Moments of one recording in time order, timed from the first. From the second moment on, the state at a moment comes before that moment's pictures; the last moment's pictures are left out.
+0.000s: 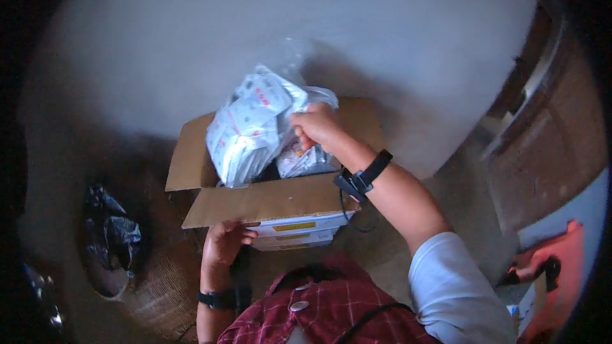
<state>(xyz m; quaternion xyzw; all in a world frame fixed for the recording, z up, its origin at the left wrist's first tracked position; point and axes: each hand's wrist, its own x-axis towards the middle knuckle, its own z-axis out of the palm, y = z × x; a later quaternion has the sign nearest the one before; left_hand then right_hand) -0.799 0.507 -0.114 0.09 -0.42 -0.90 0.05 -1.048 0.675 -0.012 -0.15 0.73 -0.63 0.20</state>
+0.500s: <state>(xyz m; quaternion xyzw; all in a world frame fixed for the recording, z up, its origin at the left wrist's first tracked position) -0.796 0.525 -0.101 0.11 -0.44 -0.89 0.09 -1.053 0.723 0.055 -0.41 0.84 -0.25 -0.27</state>
